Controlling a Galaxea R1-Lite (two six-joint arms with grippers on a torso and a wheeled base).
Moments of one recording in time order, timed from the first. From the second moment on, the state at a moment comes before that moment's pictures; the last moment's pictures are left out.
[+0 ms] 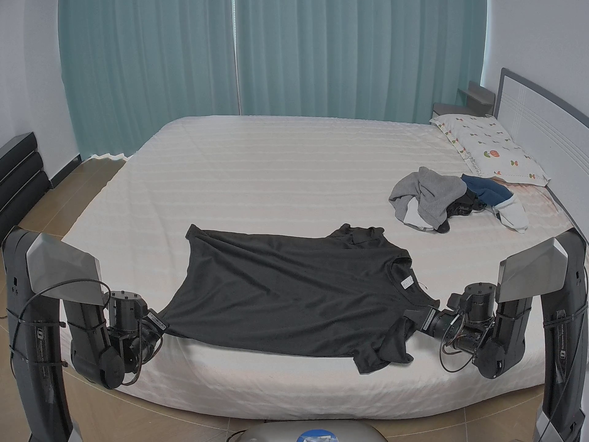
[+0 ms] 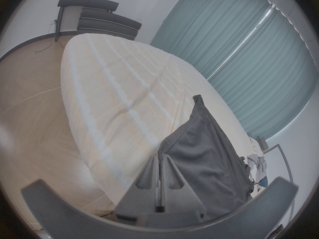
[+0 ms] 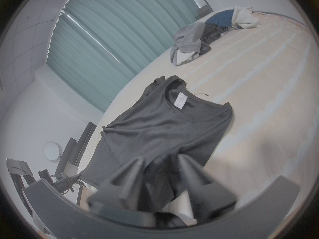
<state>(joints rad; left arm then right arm) -0.10 2.36 -0.35 -1.36 0.22 -0.93 0.21 2.47 -0.46 -1.55 0.18 0.65</state>
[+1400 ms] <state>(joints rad) -0.11 2.39 -0.40 -1.36 0.22 -0.96 0.12 2.53 -0.64 -1.54 0.29 0.63</state>
